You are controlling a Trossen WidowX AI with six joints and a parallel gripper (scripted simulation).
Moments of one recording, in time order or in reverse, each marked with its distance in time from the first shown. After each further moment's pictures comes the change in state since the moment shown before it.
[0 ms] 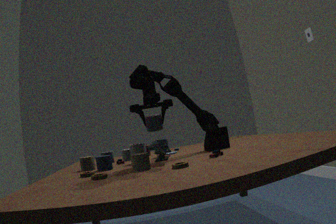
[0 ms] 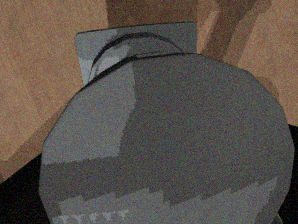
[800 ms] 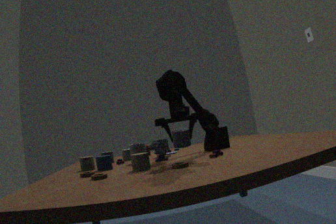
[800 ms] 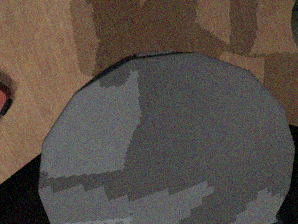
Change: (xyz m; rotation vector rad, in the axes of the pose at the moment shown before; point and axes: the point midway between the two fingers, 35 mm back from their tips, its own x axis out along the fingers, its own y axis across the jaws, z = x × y) arm 0.079 0.105 0.083 -0.001 -0.011 -0.002
